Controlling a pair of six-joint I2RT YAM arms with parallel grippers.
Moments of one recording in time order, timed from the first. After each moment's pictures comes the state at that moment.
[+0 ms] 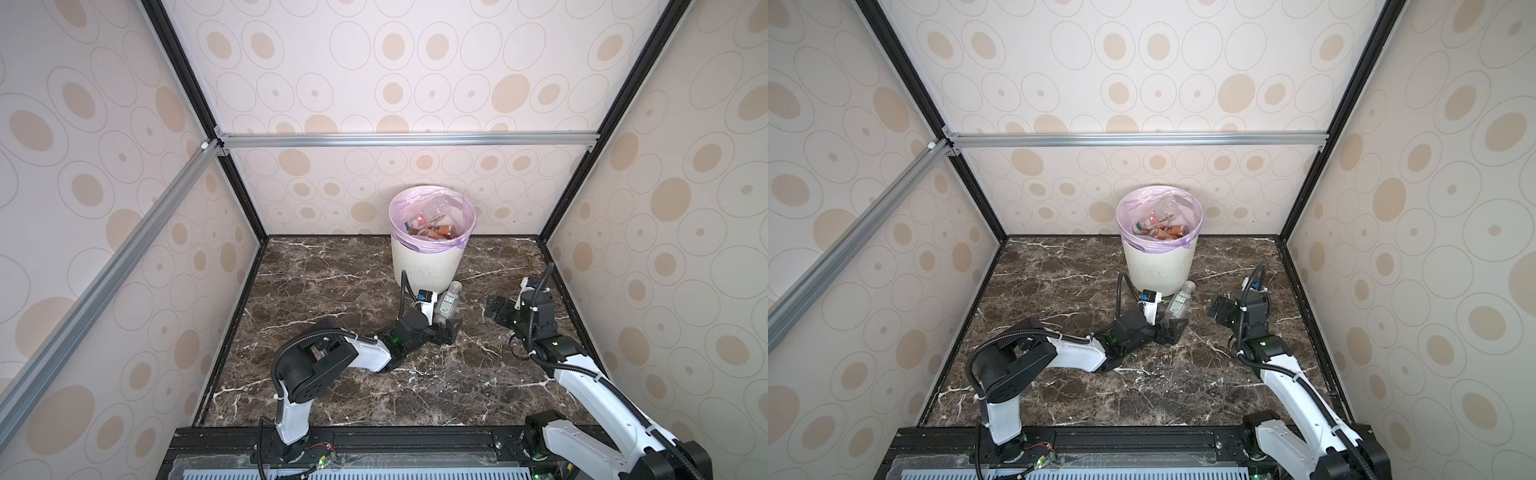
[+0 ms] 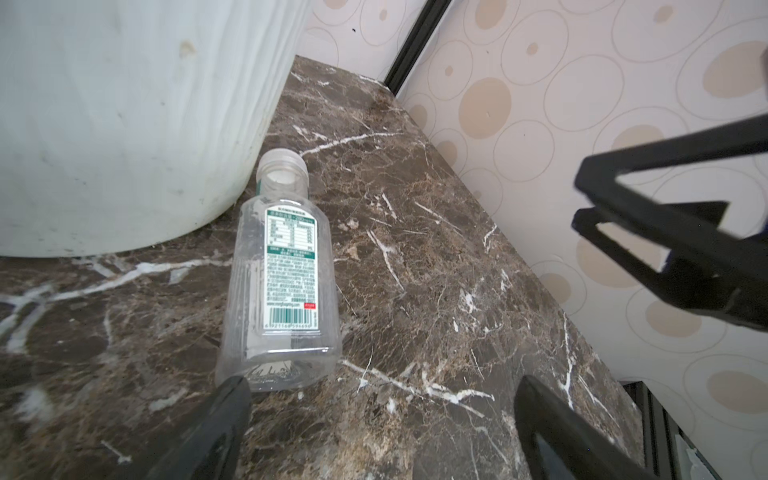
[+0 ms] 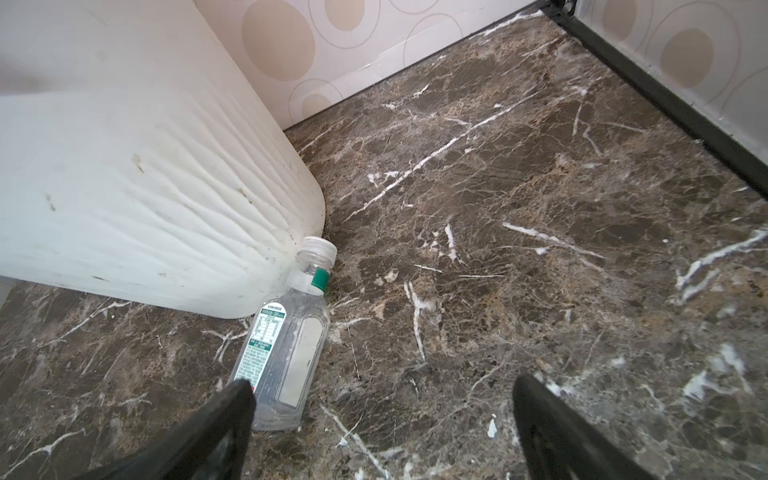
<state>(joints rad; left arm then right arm) -0.94 1.88 0.87 0.73 -0.07 -0.61 0.20 1.01 0.61 -0.20 0.14 0.52</state>
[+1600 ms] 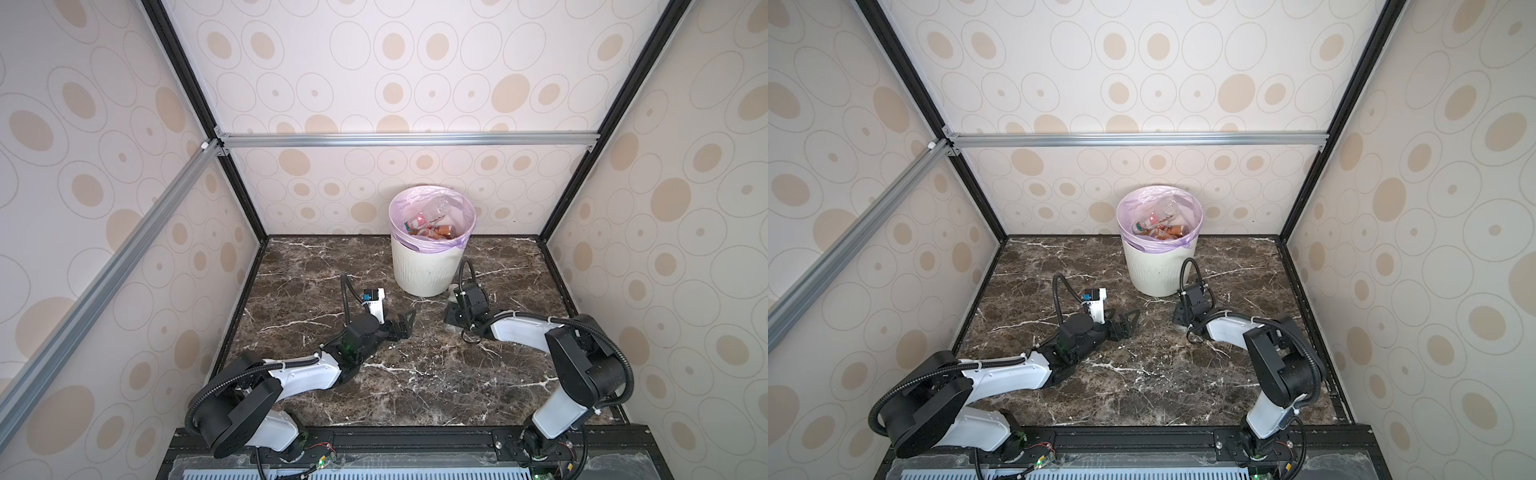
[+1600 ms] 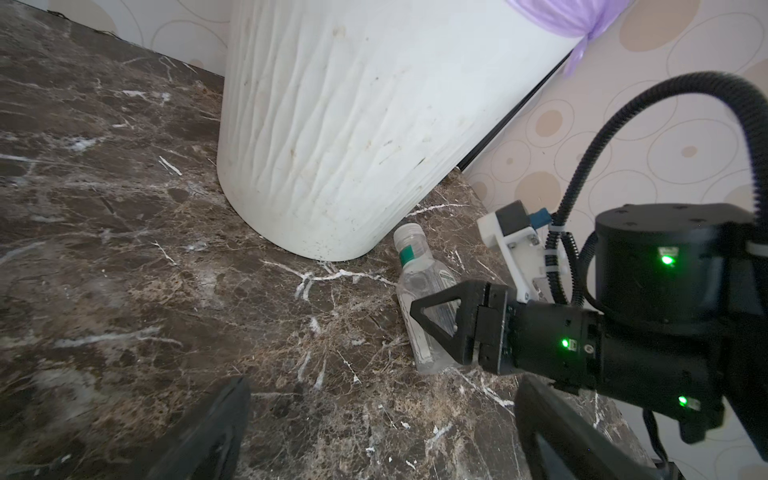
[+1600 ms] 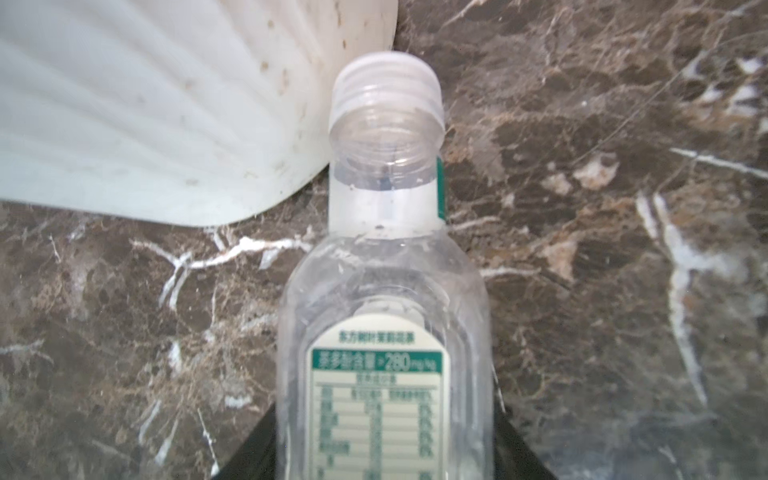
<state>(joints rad) -0.77 1.40 0.50 0.63 -0.15 -0.66 0.49 1.64 0.79 -0.06 0.15 0.63</state>
